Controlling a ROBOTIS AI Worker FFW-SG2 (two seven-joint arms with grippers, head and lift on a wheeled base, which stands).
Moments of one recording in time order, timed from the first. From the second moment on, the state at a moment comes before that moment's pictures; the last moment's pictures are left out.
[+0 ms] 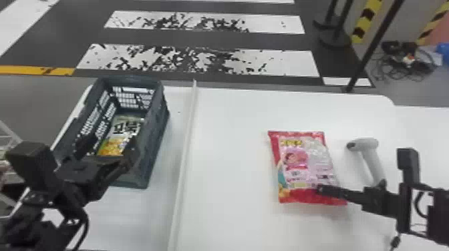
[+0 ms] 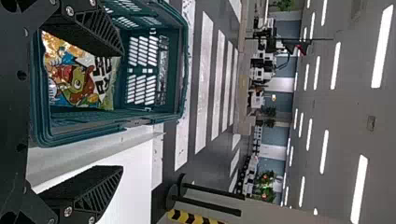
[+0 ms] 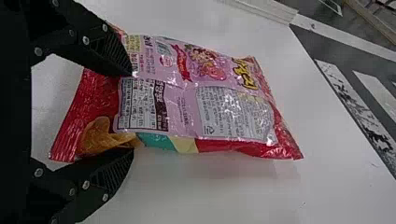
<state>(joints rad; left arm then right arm) 0.54 0.09 0.21 -2.16 0.19 0.32 -0.25 0.14 -0.30 -0.28 -1.68 -0.39 1.17 0.66</state>
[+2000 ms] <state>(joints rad) 0.54 0.09 0.21 -2.17 0.19 0.33 -0.26 0.07 -0.31 -0.90 -1.34 -0.75 0.67 0.36</state>
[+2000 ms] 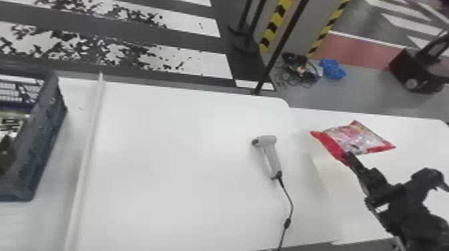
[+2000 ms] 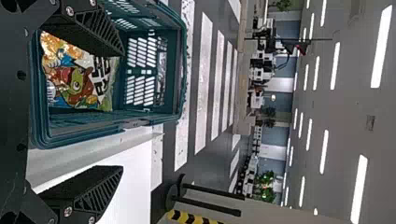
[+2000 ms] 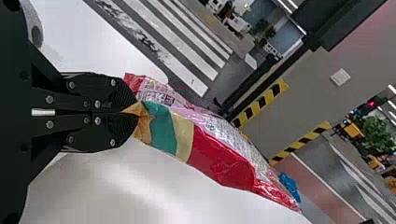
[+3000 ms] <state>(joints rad) 0.54 0.09 0.22 -2.17 0.21 0.32 -0.26 0.11 -0.28 -0.80 -1.34 -0.70 0.45 0.28</state>
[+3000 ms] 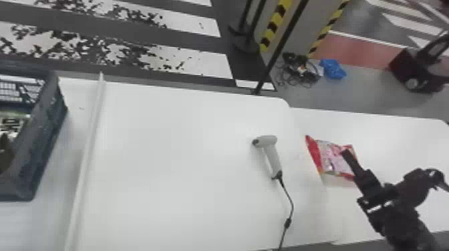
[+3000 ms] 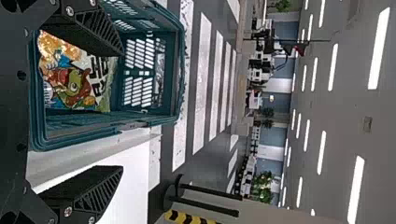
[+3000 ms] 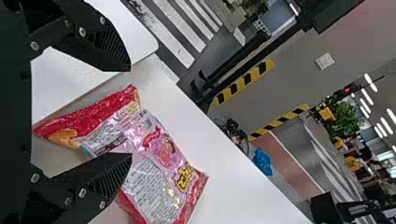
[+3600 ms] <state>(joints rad) 0.54 0.08 0.22 -2.20 0.20 0.33 -0.26 0.37 -0.13 -0.44 -1.84 -0.47 0.07 0.28</state>
